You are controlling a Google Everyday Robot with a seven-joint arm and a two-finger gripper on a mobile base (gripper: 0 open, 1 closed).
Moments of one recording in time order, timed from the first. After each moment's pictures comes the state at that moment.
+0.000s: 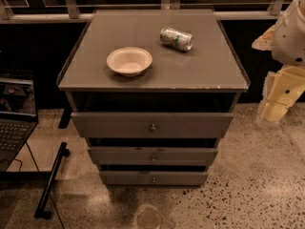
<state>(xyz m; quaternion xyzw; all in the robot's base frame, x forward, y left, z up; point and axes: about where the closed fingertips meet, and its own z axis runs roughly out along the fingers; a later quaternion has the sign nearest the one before) 0.438 -0.217 0.976 -0.60 0.78 -0.03 0.16</state>
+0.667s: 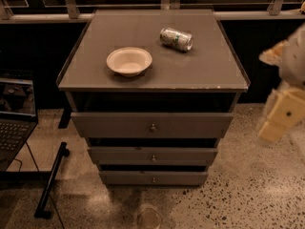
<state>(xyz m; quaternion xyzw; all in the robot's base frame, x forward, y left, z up) 0.415 -0.213 0.966 -0.56 0.80 -0.02 0.20</state>
